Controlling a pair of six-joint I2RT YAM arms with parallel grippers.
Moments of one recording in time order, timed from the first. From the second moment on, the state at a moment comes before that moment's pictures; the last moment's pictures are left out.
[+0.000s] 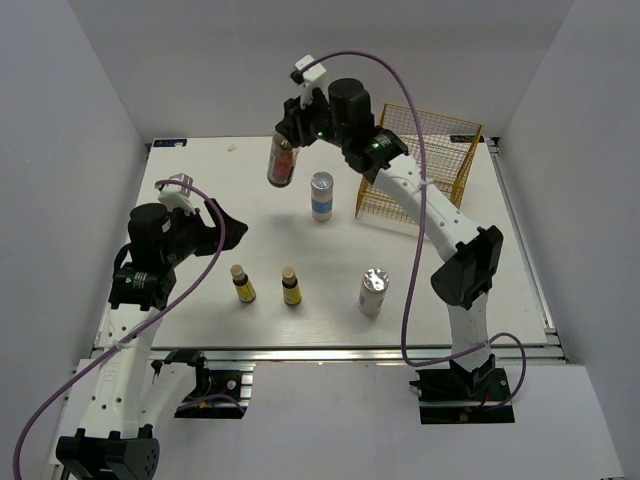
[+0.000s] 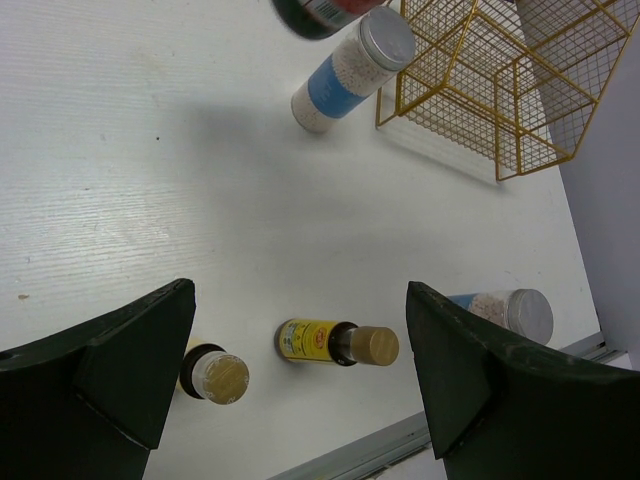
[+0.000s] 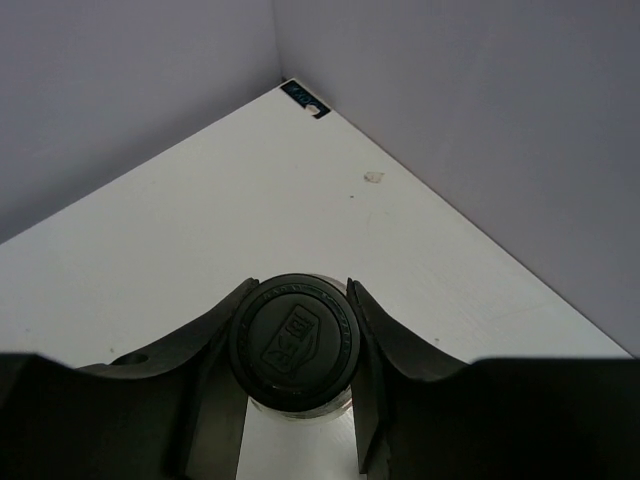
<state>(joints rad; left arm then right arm) -0.07 0.81 0.93 -0.53 0.36 -0.39 0.72 2.03 2.21 -0.32 -0.20 -0.03</state>
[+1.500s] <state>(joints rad) -0.07 0.85 0.86 -0.42 0.41 -0.41 0.01 1.77 2.13 -0.44 -0.12 -0.04</state>
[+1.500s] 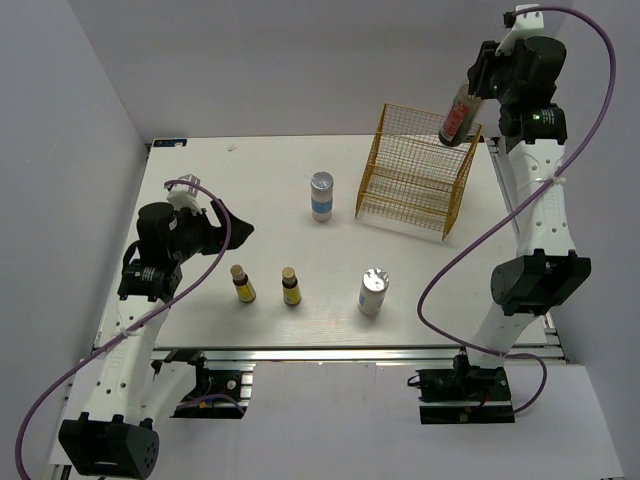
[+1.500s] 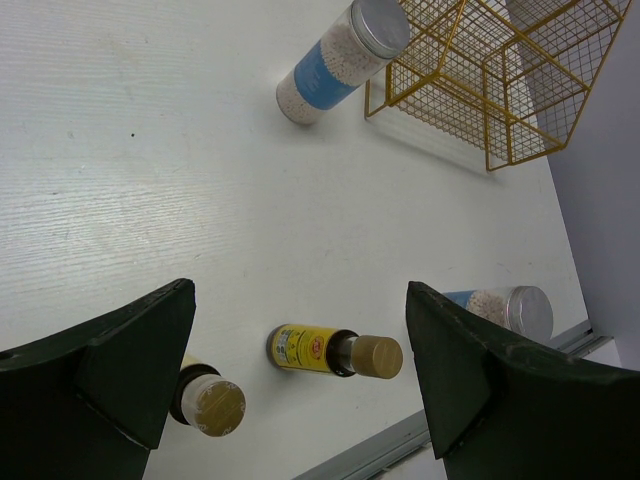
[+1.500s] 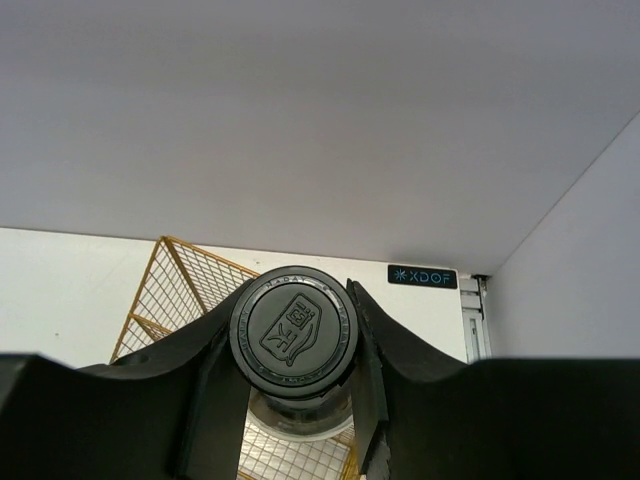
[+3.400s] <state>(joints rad) -0.07 0.87 0.86 -0.42 0.41 -0.43 -0.02 1.95 1.88 -0.25 -0.12 -0.09</state>
